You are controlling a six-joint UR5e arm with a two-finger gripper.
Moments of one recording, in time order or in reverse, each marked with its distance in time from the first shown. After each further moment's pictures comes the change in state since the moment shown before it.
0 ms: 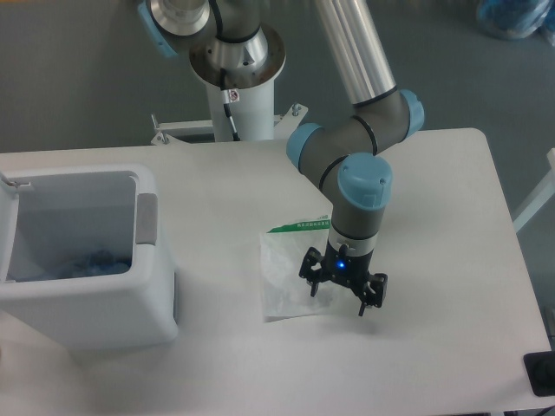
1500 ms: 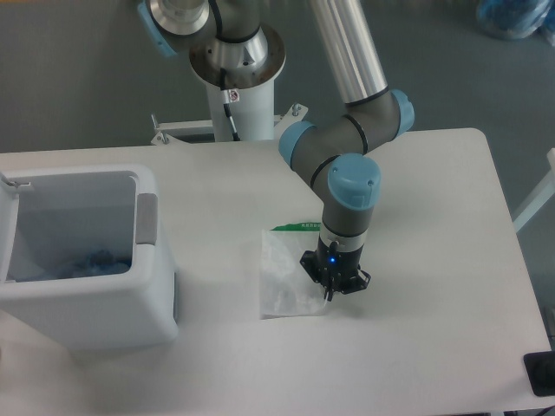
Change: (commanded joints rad) arm -0.006 0.037 -0.052 0.003 0.008 -0.049
